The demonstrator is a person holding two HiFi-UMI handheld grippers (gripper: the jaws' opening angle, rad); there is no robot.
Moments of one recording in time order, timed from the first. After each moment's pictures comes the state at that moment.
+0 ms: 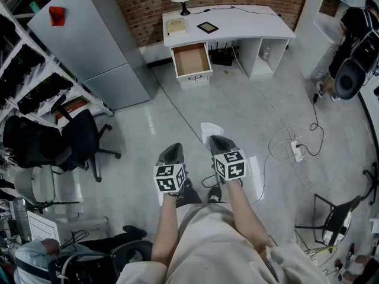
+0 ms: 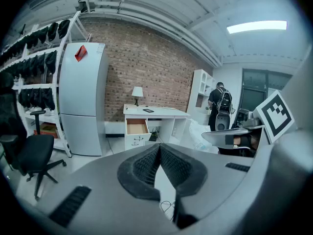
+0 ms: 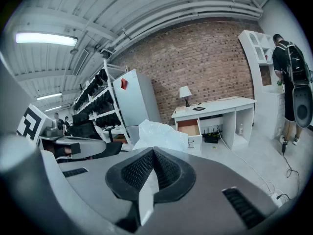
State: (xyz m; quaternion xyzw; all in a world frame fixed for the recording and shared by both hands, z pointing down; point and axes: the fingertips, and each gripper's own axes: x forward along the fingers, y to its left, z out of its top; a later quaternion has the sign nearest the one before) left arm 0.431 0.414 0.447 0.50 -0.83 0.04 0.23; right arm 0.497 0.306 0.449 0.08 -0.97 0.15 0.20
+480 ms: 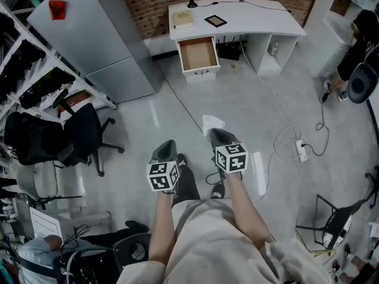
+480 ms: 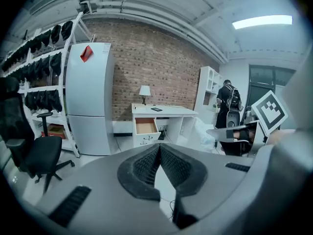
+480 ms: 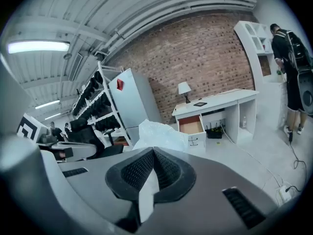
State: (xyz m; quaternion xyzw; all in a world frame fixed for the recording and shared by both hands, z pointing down) left arm 0.371 0.429 0.450 0.48 -0.85 0.05 0.24; right arm 0.445 0.286 0.458 0.09 -0.96 0.18 0.20
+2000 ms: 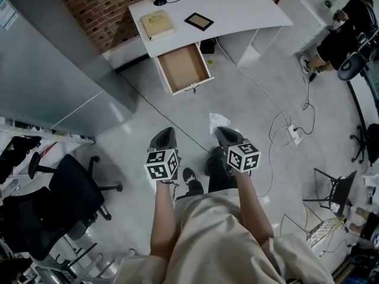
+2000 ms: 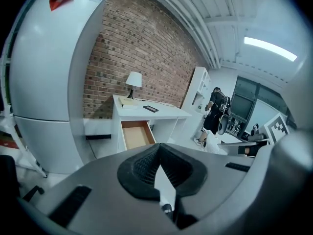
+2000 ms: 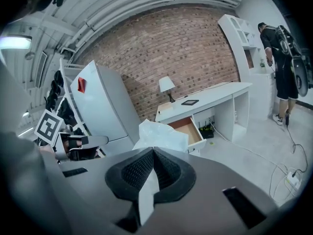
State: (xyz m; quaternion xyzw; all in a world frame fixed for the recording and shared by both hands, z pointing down) left arm 0.024 0.243 0.497 0.61 -0.74 0.03 0.29; right arm 0.175 0.154 0.502 0.21 -0.93 0.24 0.20
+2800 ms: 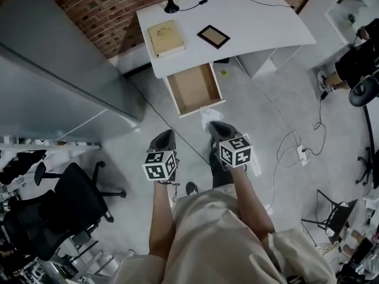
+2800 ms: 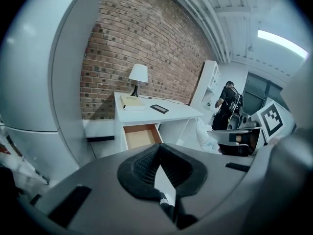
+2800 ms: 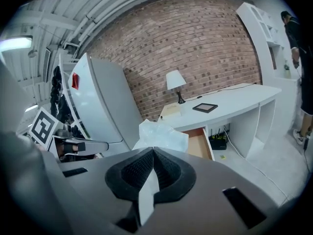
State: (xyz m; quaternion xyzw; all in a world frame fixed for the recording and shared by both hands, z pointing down) left arm -0.079 0.108 0.523 0.58 -0.75 0.05 0.32; right arm 0.027 0.001 0.516 0.14 -0.94 0.21 0.23
